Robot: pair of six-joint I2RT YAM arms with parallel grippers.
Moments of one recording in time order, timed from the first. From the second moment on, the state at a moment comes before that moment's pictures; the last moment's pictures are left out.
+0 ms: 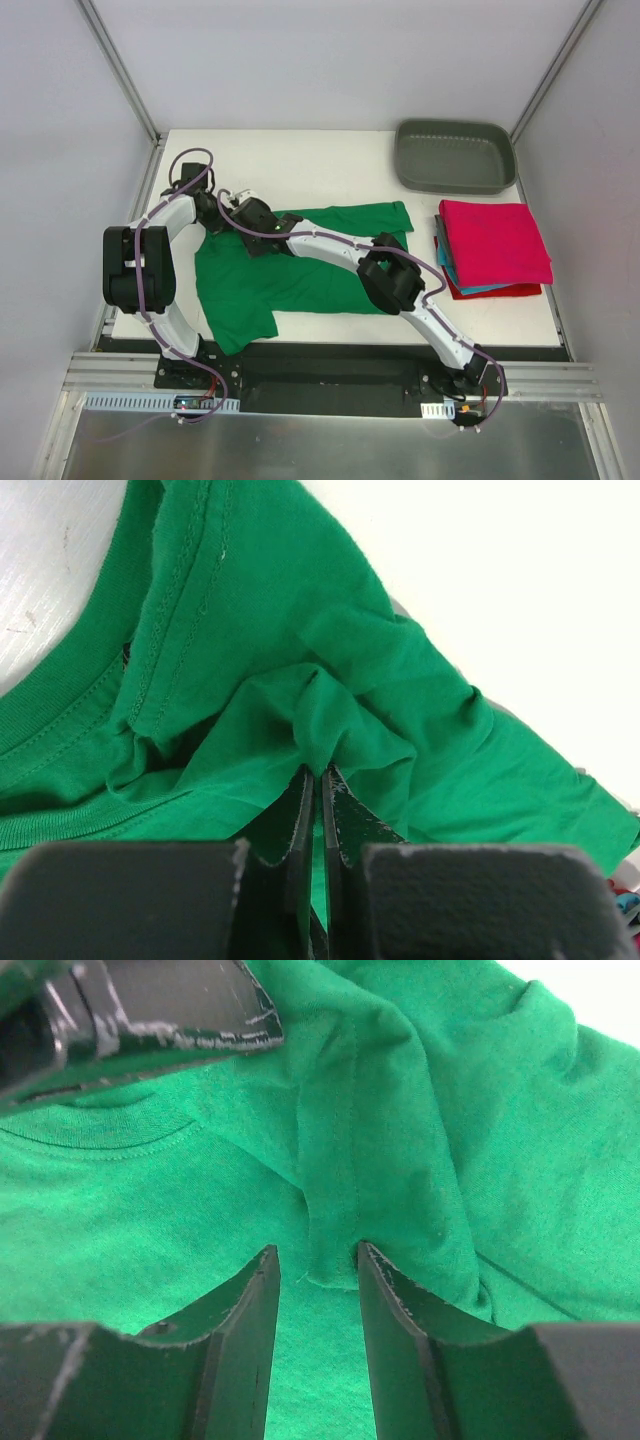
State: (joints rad) left arm 0.02 1.72 1.11 -0.47 0.13 -0.86; right arm 1.05 2.42 2.05 -0.47 0.19 0.37
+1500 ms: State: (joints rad) left arm 0.03 1.49 0.86 -0.47 0.13 -0.87; right arm 1.05 2.28 1.93 -0.50 0.14 0.24
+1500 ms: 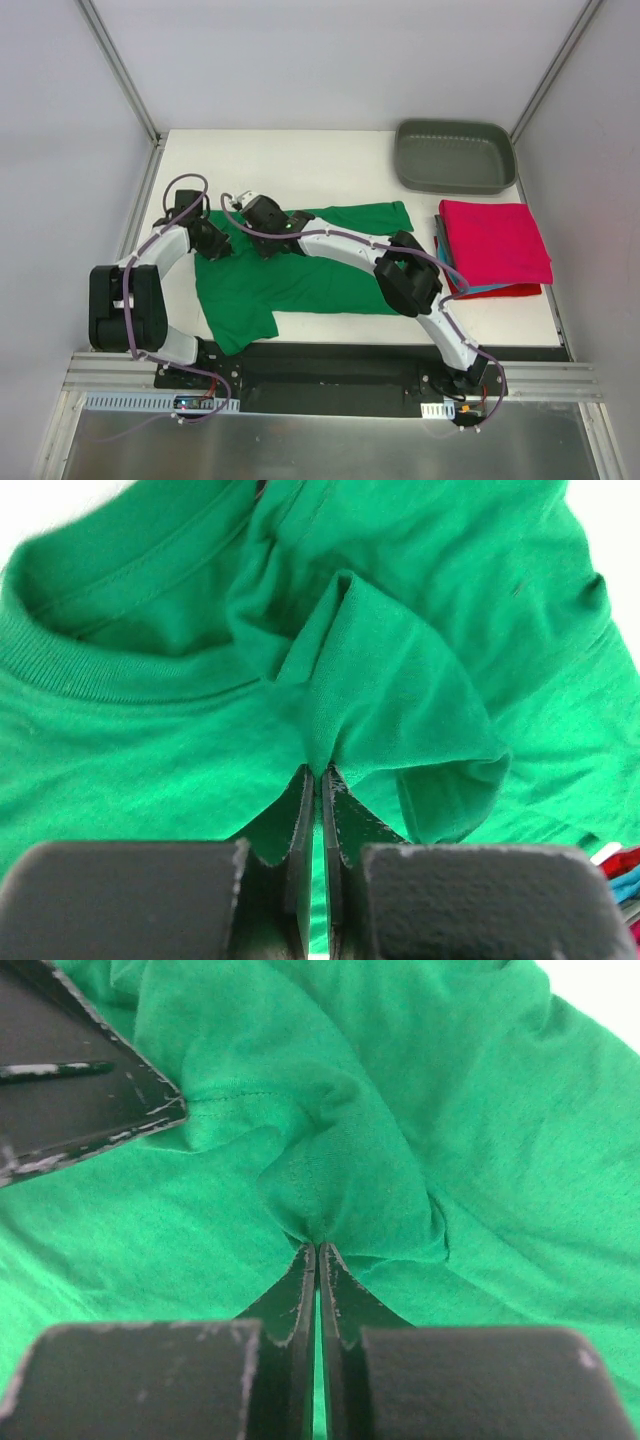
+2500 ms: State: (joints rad) left arm 0.03 1.21 0.62 -0.55 0.06 -0.90; right arm 1.05 2.16 1.68 -0.50 -0.01 0.22
